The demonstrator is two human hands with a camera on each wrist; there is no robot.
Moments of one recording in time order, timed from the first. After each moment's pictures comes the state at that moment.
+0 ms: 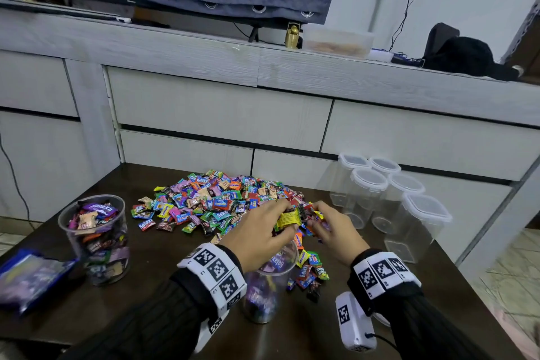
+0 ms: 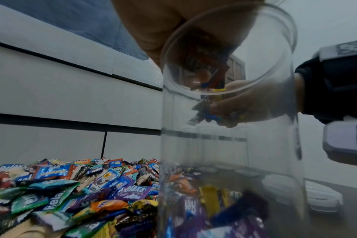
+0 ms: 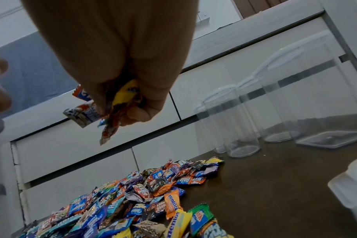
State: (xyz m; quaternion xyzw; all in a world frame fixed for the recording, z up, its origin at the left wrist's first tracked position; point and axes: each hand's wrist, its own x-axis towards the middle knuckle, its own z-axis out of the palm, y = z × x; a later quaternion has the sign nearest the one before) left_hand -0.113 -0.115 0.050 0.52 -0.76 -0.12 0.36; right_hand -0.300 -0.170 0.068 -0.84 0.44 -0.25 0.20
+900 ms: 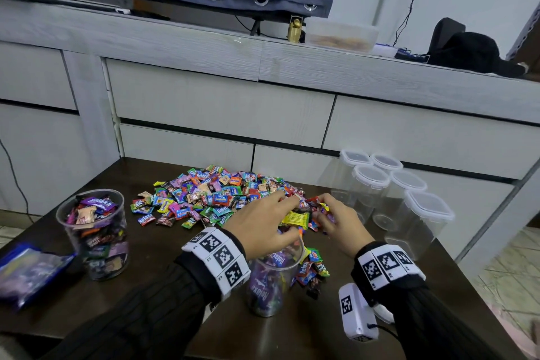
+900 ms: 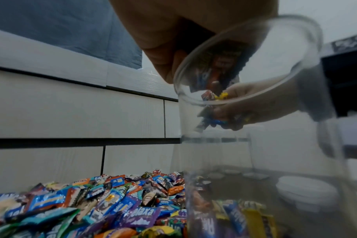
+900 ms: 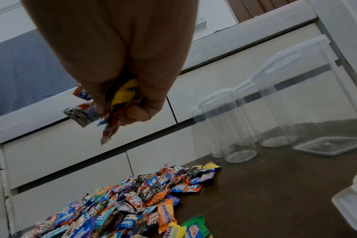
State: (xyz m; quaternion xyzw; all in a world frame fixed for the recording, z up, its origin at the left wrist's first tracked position) left_hand -0.113 -0.120 0.068 0.54 -0.81 -0.03 0.23; right_hand -0.307 -0.190 0.060 -0.83 0.46 -0.26 0.18
